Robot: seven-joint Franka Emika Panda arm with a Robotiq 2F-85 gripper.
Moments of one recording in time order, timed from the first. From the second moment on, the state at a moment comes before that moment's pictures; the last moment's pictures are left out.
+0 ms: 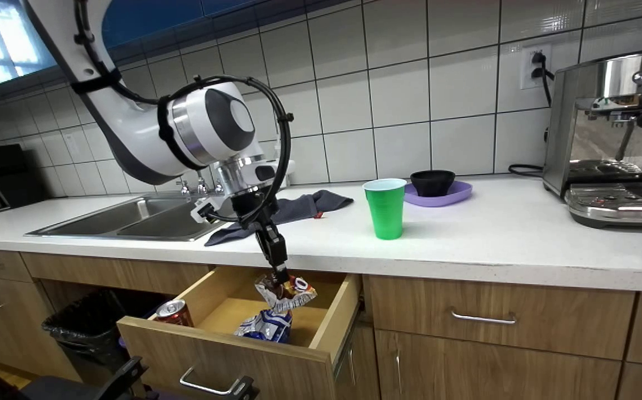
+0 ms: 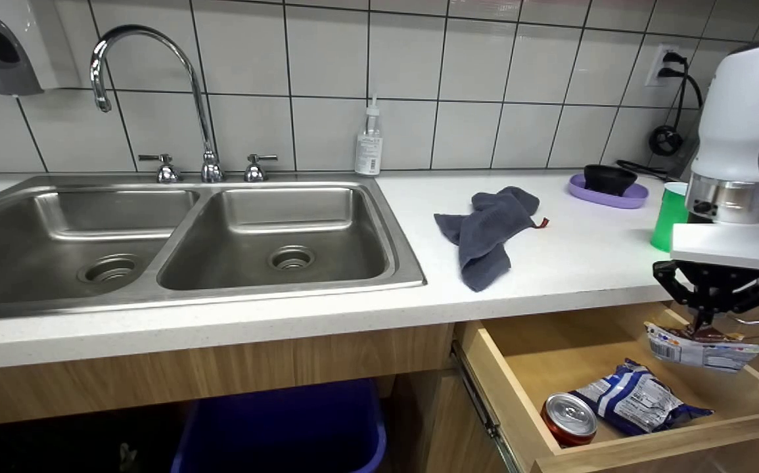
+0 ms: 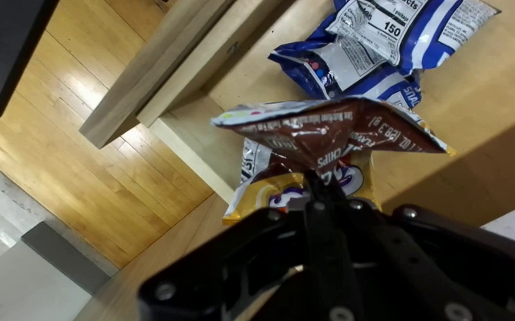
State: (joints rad) arm -0.02 0.12 -0.13 -2.62 -0.48 2.65 1.02
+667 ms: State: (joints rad) arm 0.01 0.22 -0.20 -2.56 -0.48 2.68 1.03
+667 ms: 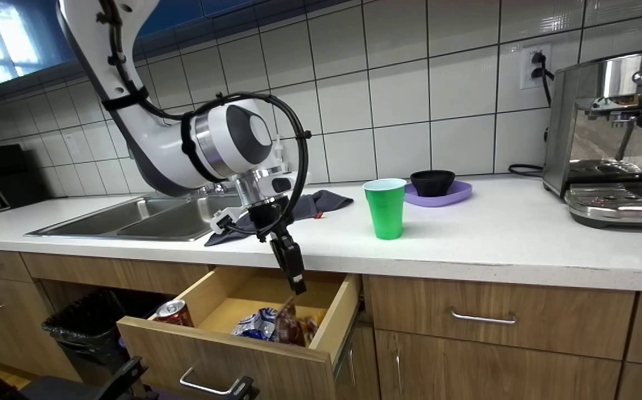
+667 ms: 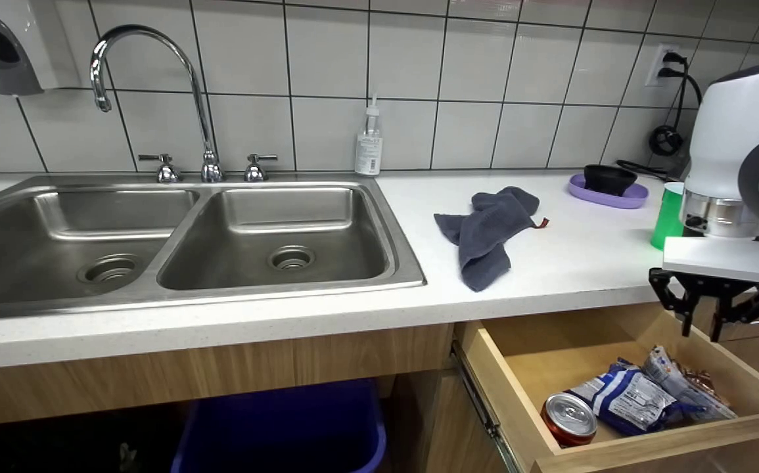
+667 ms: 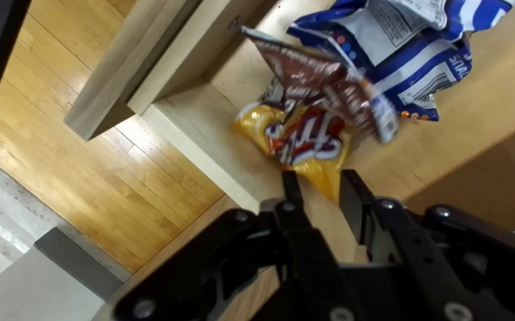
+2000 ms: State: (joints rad) arm 0.03 0.16 -0.22 -2.51 -0.40 2.67 0.91
